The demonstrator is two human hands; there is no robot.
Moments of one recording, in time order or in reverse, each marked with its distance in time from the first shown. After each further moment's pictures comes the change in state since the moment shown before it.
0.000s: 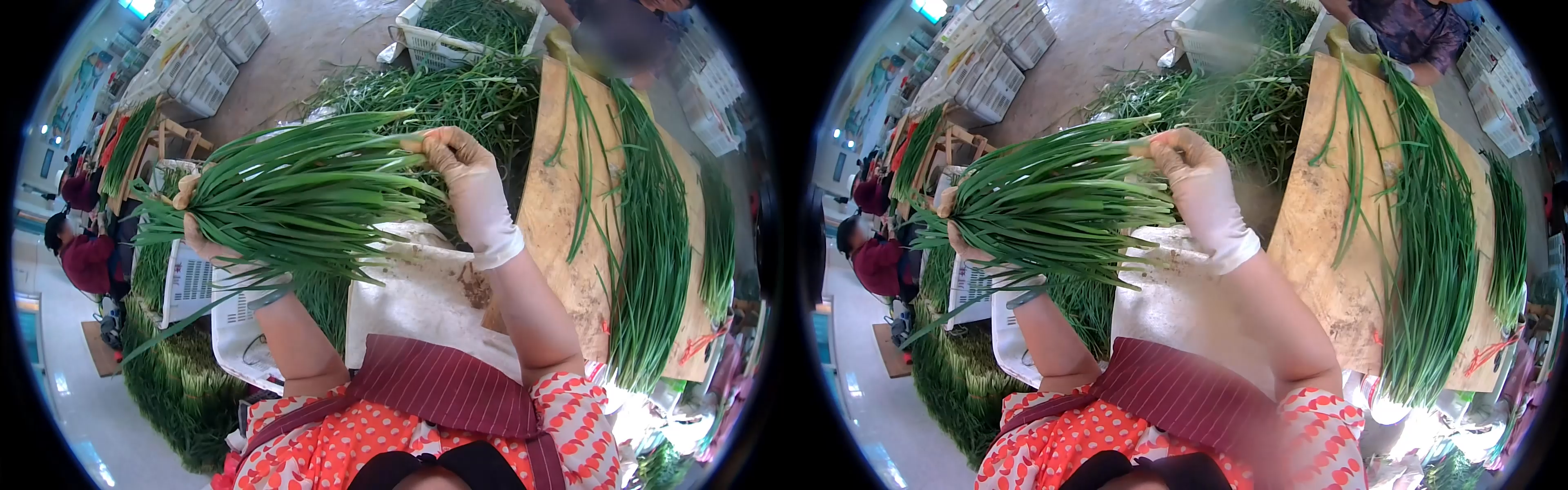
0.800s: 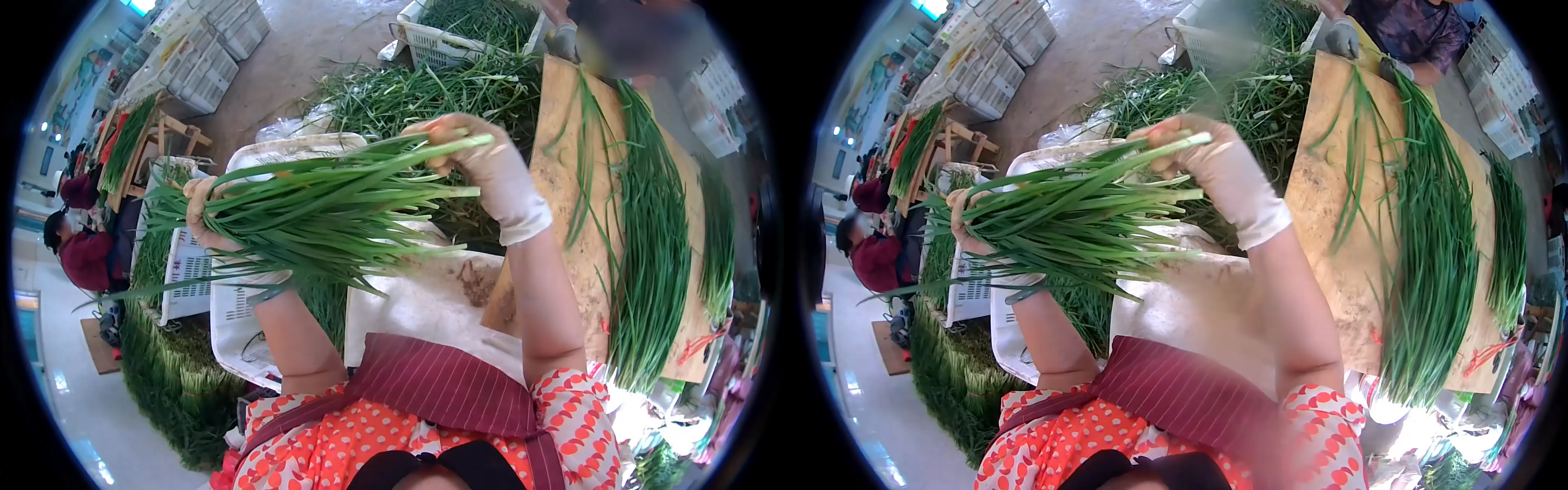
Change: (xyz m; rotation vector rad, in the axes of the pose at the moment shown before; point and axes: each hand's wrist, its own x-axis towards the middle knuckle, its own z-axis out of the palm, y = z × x) left_hand 0.001 -0.006 0.004 -0.568 -0.012 -0.132; right_hand 0.017 -0.014 -0.031 -0.008 -0.290 0.097
